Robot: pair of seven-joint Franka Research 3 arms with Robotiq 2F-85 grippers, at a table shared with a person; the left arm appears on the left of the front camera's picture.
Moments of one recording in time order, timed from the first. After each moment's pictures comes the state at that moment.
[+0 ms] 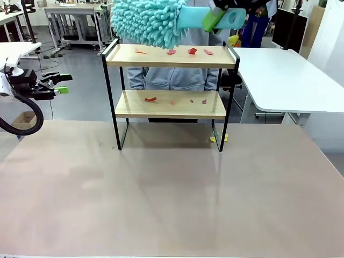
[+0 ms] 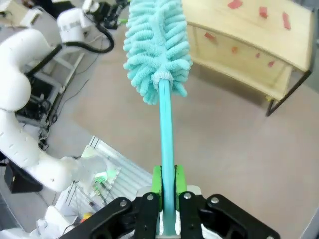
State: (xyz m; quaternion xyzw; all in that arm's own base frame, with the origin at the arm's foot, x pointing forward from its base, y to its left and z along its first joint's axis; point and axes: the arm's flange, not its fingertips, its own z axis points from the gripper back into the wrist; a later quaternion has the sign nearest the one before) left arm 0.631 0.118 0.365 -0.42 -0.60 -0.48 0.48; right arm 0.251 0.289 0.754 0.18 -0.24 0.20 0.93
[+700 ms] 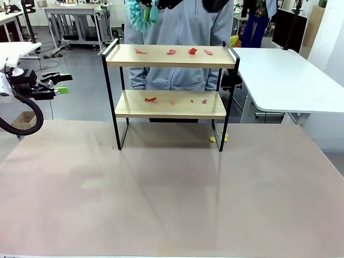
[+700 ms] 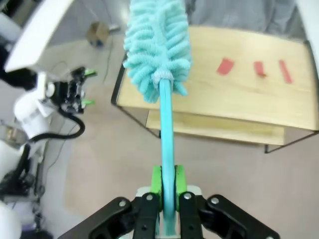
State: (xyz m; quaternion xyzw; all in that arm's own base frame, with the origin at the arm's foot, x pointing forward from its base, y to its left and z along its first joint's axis) left arm 0.631 0.118 0.365 -0.42 -0.60 -0.48 0.48; right arm 0.384 0.423 0.734 0.12 -0.30 0.04 0.95
